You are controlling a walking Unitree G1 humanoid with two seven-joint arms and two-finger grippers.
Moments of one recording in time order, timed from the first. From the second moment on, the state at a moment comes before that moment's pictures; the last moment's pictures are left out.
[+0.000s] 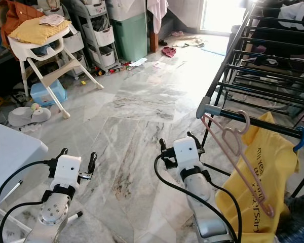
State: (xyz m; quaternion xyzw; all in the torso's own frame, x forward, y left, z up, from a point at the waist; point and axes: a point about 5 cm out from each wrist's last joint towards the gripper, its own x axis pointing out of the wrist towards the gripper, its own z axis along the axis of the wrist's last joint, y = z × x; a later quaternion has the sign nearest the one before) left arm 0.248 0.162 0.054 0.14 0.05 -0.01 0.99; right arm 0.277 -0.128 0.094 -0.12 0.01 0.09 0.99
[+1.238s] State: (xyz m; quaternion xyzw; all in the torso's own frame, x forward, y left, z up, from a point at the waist) left arm 0.254 0.156 0.053 0.14 0.05 -0.01 0.99; right arm 0.278 -0.117 0.079 -0.11 0.04 0.14 0.98
